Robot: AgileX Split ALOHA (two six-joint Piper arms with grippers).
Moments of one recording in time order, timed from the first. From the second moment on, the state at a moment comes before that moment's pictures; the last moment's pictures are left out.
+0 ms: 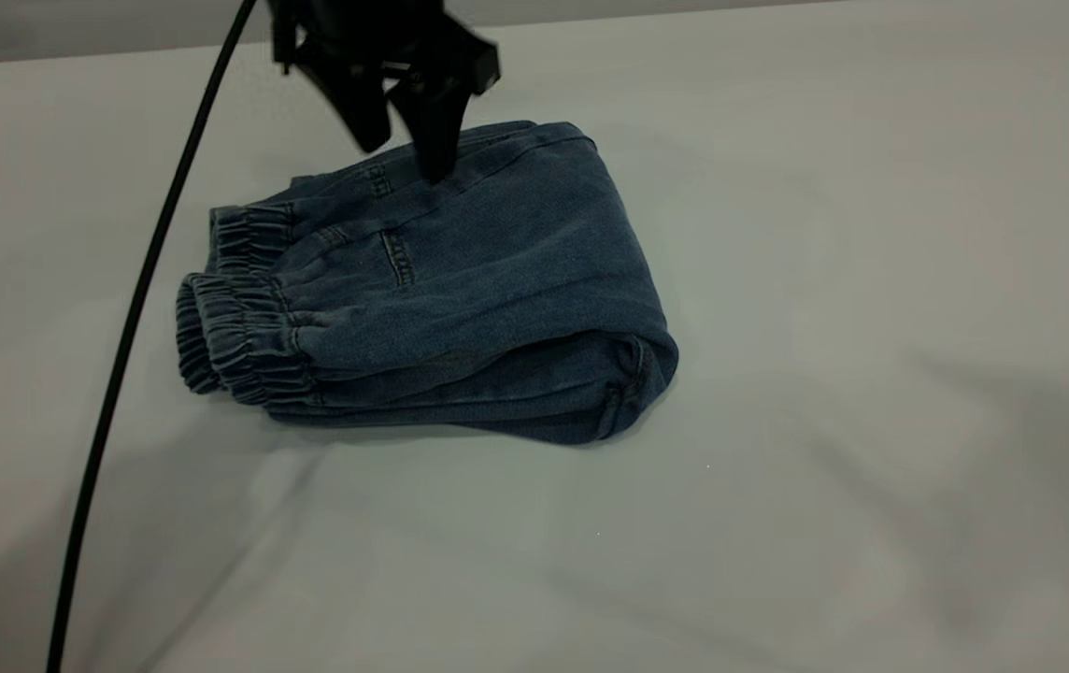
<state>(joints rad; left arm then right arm) -0.46 2.35 -1.86 0.02 1.05 0.13 0.26 1.22 -1.74 0.39 1.18 -0.29</state>
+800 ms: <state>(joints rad) -0.52 2.45 -1.86 0.02 0.96 0.20 0.26 1.22 -1.74 0.39 1.18 -0.29</state>
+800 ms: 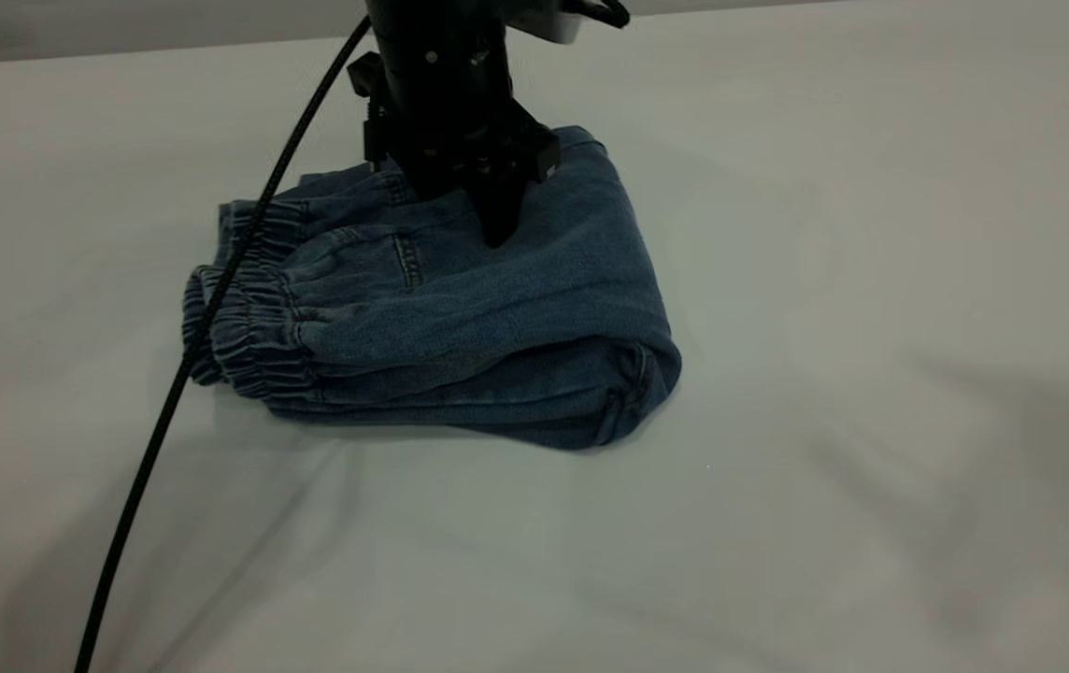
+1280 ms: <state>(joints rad) -0.52 2.44 -1.91 0.03 1.10 0.22 0.26 1.22 -1.74 0.39 1.16 -0.29</state>
